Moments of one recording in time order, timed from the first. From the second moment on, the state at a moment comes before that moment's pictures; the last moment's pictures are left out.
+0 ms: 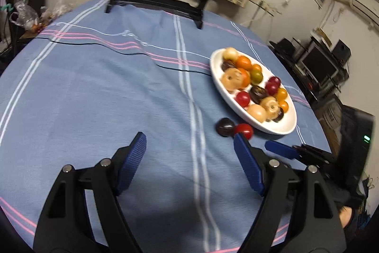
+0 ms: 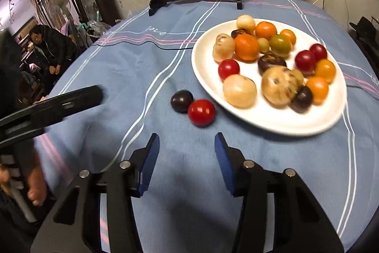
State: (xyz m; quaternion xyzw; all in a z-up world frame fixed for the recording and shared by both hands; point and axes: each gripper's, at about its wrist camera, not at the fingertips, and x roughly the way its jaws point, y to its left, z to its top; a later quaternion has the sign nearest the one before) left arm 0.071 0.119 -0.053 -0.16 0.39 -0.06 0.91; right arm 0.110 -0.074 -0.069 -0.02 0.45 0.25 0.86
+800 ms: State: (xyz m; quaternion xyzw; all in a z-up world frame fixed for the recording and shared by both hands) left arm 0.115 0.035 -0.072 -0.05 0.43 -0.12 0.89; right arm 0.078 -0.144 -0.083 0.01 0.47 0.21 0.86
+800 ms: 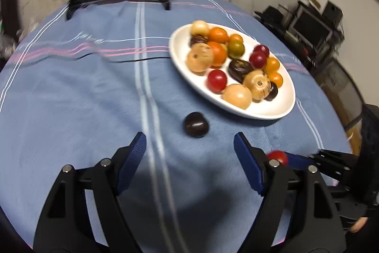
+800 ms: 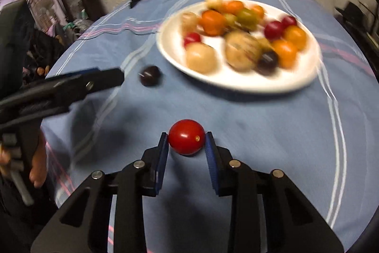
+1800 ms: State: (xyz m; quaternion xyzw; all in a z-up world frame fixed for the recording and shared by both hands) left arm 0.143 0.020 -0.099 -0.04 0.45 -0.10 0.88; right arm 0.070 -0.162 -0.084 0.05 0.48 0.21 0.85
